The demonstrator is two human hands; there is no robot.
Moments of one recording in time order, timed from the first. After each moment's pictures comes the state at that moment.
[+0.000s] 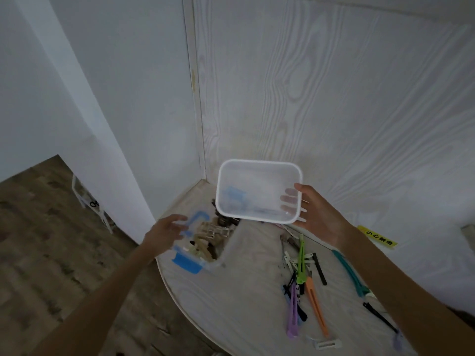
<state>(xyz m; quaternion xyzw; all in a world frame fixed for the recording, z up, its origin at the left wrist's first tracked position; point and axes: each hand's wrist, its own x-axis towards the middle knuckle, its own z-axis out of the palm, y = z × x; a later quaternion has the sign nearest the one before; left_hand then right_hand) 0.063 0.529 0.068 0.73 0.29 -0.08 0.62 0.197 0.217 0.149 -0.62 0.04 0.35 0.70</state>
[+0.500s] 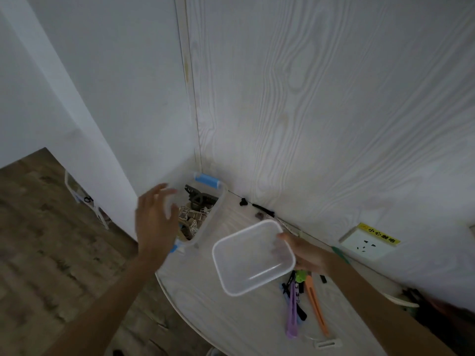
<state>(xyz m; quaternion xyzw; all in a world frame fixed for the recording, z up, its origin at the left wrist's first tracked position) 0.067 0.497 0.087 0.90 0.24 0.28 0.25 0.181 0.207 0.049 -0.72 0.05 0.50 0.48</state>
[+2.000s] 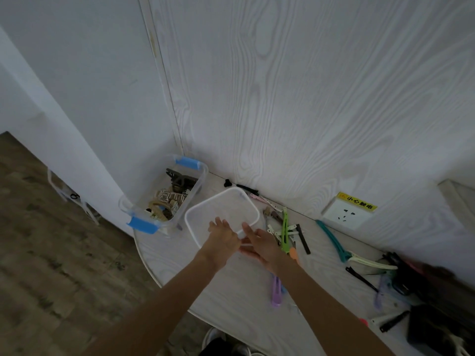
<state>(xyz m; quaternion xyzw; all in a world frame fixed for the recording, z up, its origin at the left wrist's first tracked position) 0.078 0.357 0.043 0.95 -0.12 -0.20 -0.20 0.117 0.246 0.018 -0.66 0.15 0.35 0.65</state>
